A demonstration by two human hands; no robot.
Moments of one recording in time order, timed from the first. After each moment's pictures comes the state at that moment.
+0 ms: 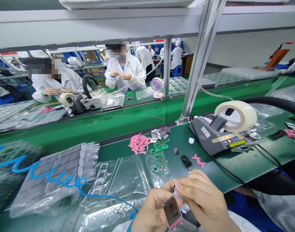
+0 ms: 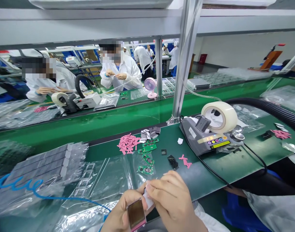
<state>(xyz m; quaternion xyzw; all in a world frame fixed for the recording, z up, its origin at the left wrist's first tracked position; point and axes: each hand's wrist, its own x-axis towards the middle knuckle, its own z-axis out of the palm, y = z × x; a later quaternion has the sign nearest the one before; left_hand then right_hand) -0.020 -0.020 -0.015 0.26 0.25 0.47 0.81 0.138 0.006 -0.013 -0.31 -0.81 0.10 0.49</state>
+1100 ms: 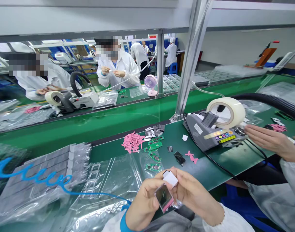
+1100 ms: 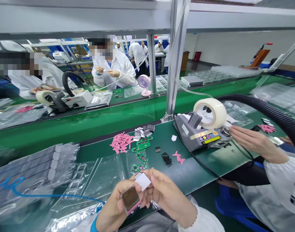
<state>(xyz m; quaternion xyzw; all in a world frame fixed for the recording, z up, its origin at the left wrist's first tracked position) -0.022 0.001 -0.035 0.38 0.24 0.47 0.76 0.133 0.011 -0.045 -0.29 -0.39 0.78 0.40</state>
